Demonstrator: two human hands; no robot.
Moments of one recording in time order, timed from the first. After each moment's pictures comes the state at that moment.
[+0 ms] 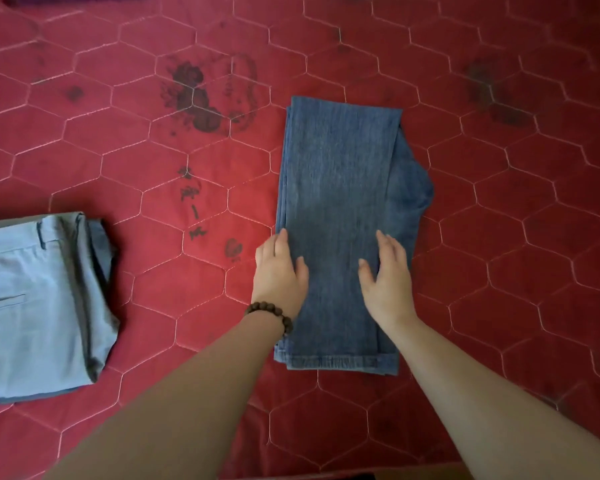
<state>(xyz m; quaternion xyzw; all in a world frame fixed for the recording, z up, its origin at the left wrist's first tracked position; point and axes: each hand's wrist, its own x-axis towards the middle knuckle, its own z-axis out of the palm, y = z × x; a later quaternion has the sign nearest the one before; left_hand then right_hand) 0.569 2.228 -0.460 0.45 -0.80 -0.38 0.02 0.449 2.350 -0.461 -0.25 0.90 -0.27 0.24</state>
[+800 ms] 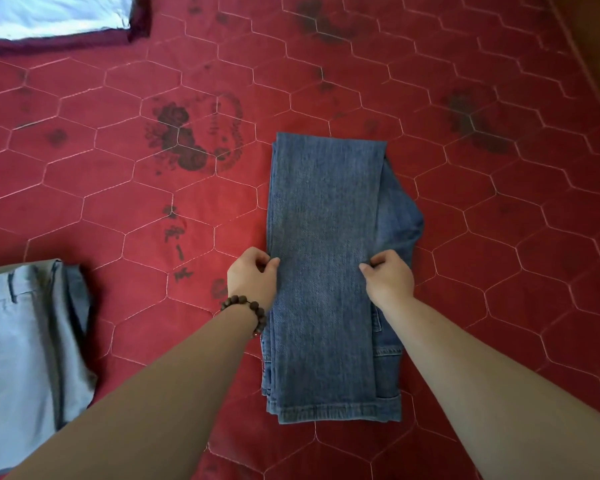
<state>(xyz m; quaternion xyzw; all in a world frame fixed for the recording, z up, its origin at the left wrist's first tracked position) 0.539 2.167 -0.483 0.57 -0.69 -0.44 0.08 0.386 2.303 -0.482 -0.08 0.93 -0.22 0.28</state>
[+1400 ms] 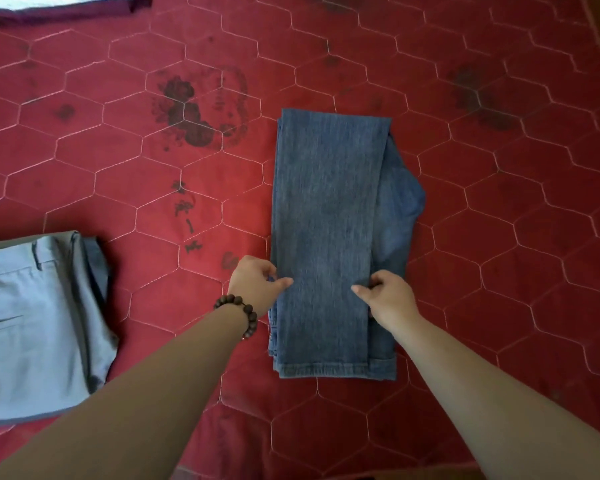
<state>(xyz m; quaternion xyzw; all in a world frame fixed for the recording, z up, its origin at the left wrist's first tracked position) 0.582 2.184 -0.470 0.48 -0.77 -0.41 -0.08 0.430 2.355 -0.469 -0.12 0.89 -0.23 0.39</state>
